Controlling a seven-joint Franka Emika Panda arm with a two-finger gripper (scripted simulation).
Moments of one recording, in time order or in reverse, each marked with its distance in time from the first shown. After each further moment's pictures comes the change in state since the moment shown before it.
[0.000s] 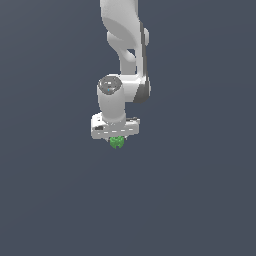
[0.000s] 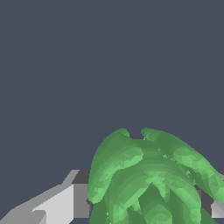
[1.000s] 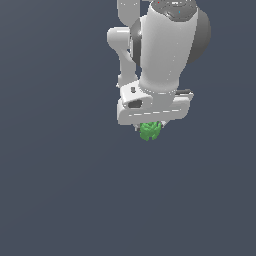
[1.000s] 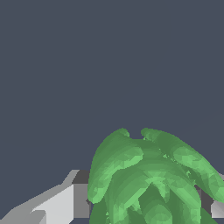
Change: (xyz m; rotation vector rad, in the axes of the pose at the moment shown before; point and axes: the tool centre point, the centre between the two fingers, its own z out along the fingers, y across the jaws) arm 0.087 -0.111 -0.175 0.000 0.001 -0.001
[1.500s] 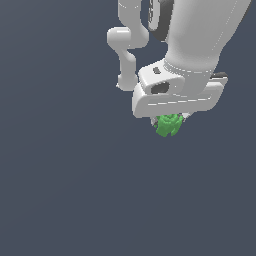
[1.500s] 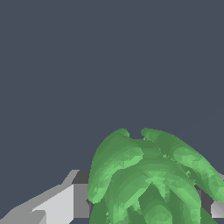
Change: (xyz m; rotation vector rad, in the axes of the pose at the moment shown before) arm 0.031 -0.037 -0.059 0.001 -0.001 0.001
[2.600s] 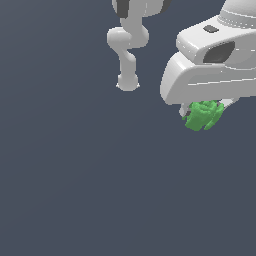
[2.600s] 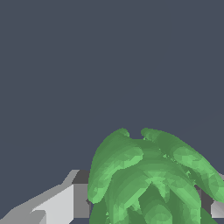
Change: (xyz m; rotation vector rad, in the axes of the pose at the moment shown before) arm 0.041 -0.044 -0.070 0.001 -0.001 0.000
